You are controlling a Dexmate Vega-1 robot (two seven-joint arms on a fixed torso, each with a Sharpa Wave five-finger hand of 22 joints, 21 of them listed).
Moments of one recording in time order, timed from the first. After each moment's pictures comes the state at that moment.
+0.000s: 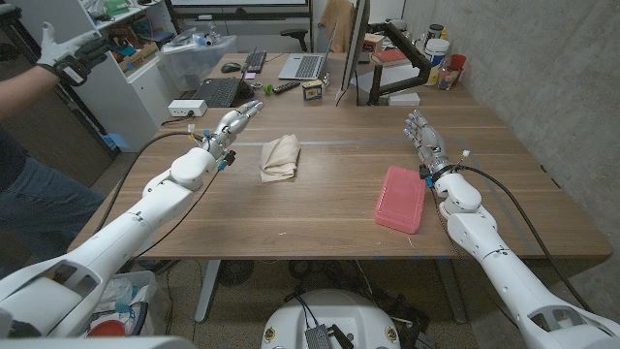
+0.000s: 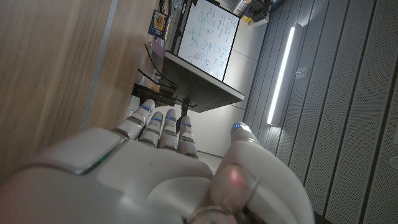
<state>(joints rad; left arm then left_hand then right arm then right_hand) 0.72 0.72 0.44 -1.39 -0.32 -0.19 0.06 0.47 0.00 0.19 0.04 0.32 0.09 -0.10 0.22 0.19 0.02 -0.11 0.21 0.19 -0.01 -0.01 0.20 0.18 -0.09 0.08 0.20 0.18 -0.91 -0.35 -0.16 -1.36 0.45 0.29 0.05 0.31 0.06 0.27 0.00 0.18 0.17 0.05 0.20 0.18 0.16 0.09 0.22 0.18 0.08 0.04 0.19 0.18 0.15 -0.03 0.21 0.18</state>
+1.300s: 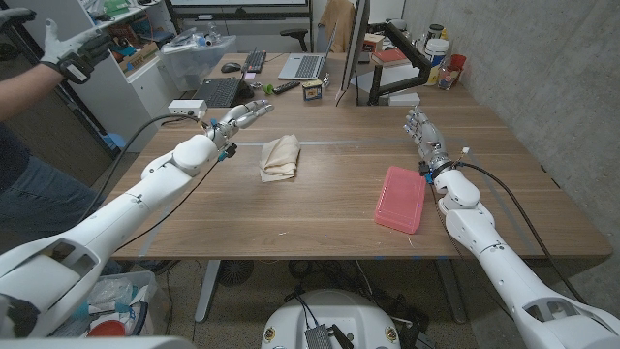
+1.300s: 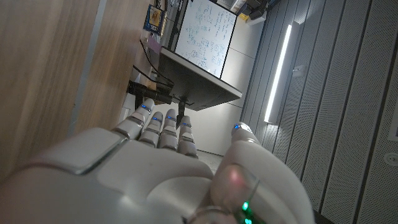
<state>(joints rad) 0.60 0.74 0.53 -1.36 -0.19 -0.11 -0.01 0.49 0.00 0.19 0.03 0.31 0.11 -0.09 0.23 0.19 0.04 -0.11 0.21 0.20 0.01 0.00 0.20 0.19 -0.09 0.09 0.20 0.19 -0.88 -0.34 -0.16 -1.31 0.45 0.32 0.06 0.31 0.06 0.26 -0.01 0.18 0.18 0.04 0.20 0.18 0.17 0.09 0.22 0.18 0.08 0.03 0.19 0.18 0.16 -0.02 0.21 0.18</state>
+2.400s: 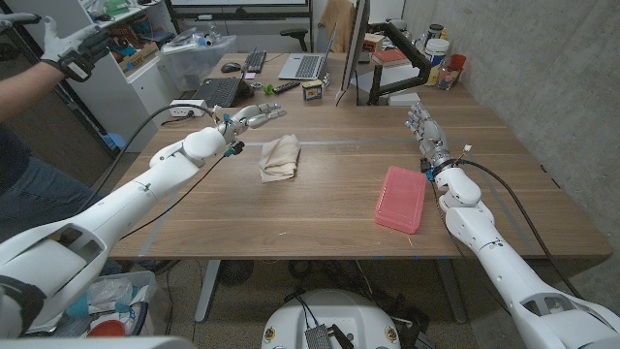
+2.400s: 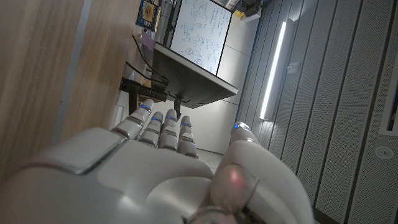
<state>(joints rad) 0.52 0.75 0.61 -1.39 -0.10 -0.04 -0.07 0.50 0.01 0.19 0.02 0.31 0.11 -0.09 0.23 0.19 0.04 -0.11 0.21 0.20 0.01 0.00 0.20 0.19 -0.10 0.10 0.20 0.19 -0.86 -0.33 -0.16 -1.28 0.46 0.35 0.08 0.31 0.06 0.26 -0.02 0.18 0.18 0.04 0.20 0.18 0.17 0.09 0.22 0.18 0.08 0.03 0.19 0.18 0.16 -0.02 0.21 0.18</state>
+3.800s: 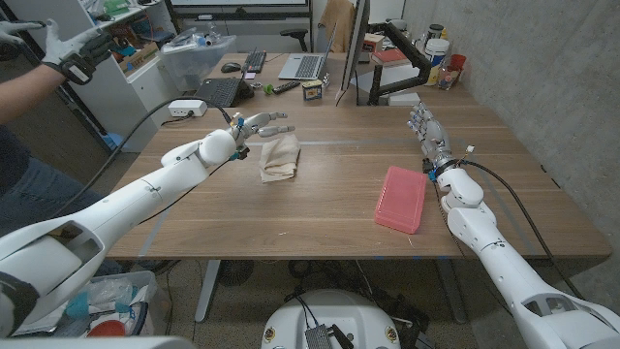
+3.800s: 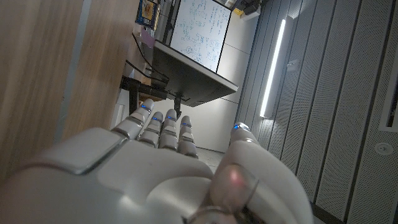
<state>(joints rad) 0.50 0.79 0.72 -1.49 0.19 0.10 -0.02 0.52 0.00 0.19 0.02 0.30 0.10 -0.10 0.22 0.19 0.04 -0.09 0.21 0.20 0.01 0.01 0.20 0.19 -0.08 0.14 0.21 0.19 -0.86 -0.34 -0.15 -1.27 0.47 0.36 0.09 0.31 0.07 0.26 -0.02 0.18 0.18 0.04 0.20 0.18 0.18 0.08 0.22 0.18 0.08 0.03 0.19 0.18 0.15 -0.02 0.21 0.18</state>
